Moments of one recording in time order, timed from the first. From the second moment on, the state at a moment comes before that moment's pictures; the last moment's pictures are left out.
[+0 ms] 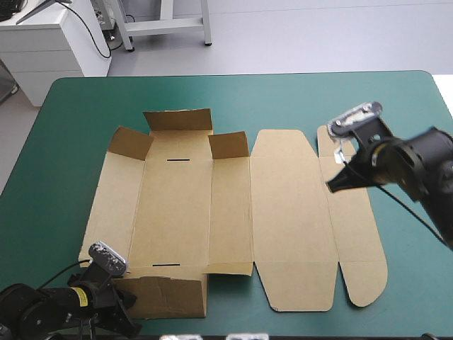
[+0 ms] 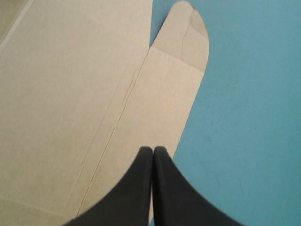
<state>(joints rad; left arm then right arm) -0.47 0.61 -0.48 -0.23 1.06 0.18 0.39 1.20 -1.35 -0.23 1.18 -0.04</state>
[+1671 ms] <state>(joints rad) -0.47 1.06 -1.11 -0.12 1.10 0.19 0.39 0.75 -0.85 -0.20 1.05 0.07</state>
